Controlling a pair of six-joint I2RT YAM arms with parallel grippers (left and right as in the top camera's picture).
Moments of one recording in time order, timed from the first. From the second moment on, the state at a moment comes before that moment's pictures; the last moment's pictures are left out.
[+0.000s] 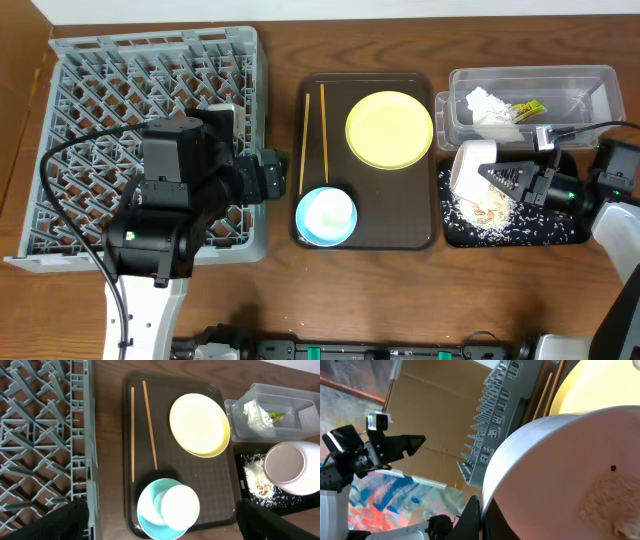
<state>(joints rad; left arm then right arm) -0.10 1.06 1.23 -0.98 0.26 -0.22 -0.31 1.54 0.74 -0.25 -1.50 0.15</state>
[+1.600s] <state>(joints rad) -0.10 1.06 1.23 -0.98 0.27 -0.22 0.67 1.47 1.00 -0.56 -0.23 0.19</state>
